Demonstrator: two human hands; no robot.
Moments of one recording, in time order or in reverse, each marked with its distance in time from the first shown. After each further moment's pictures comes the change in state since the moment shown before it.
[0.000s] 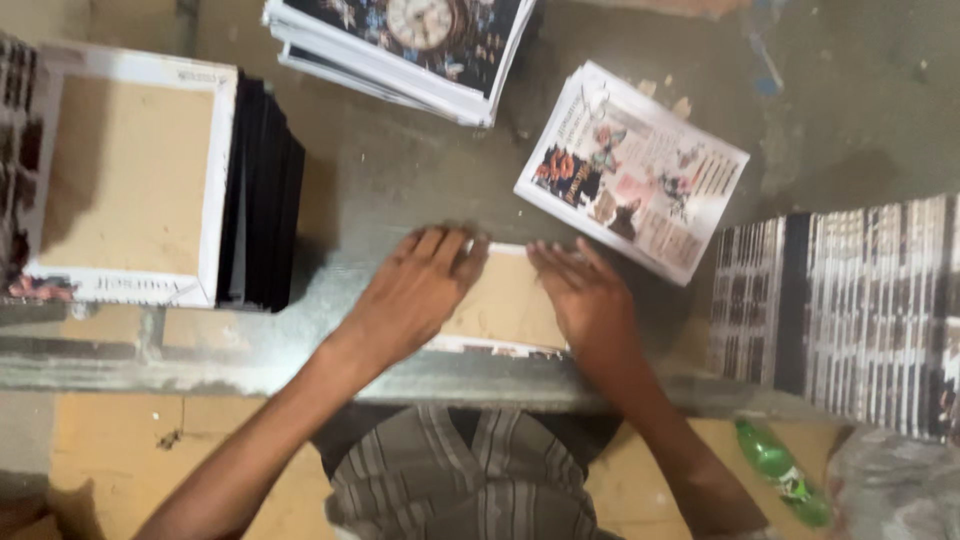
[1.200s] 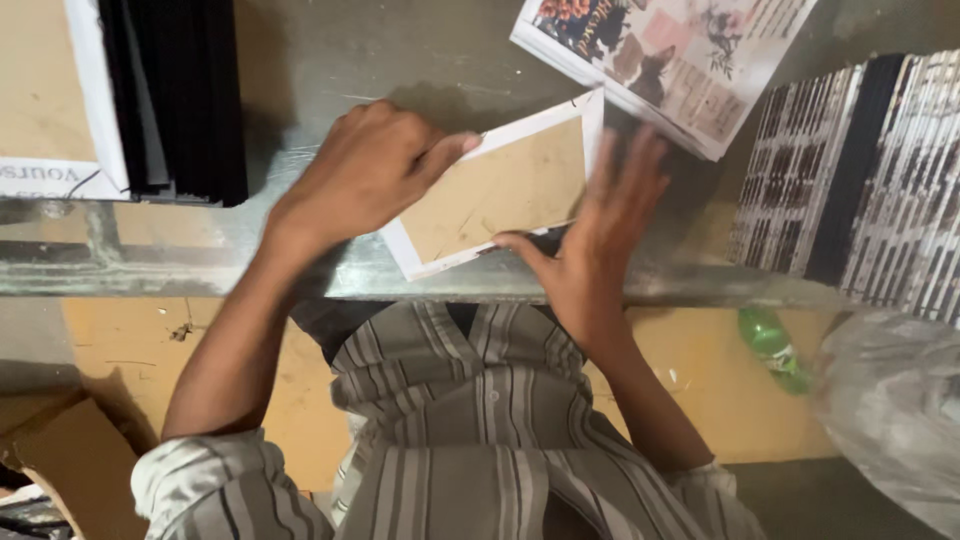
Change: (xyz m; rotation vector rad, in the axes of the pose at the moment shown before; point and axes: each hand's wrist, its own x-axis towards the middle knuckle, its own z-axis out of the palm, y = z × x) left_hand 0.012 -0.019 -0.004 -0.504 -0.328 -0.405; right_hand -0.042 -0.056 0.000 0.187 0.149 0.428
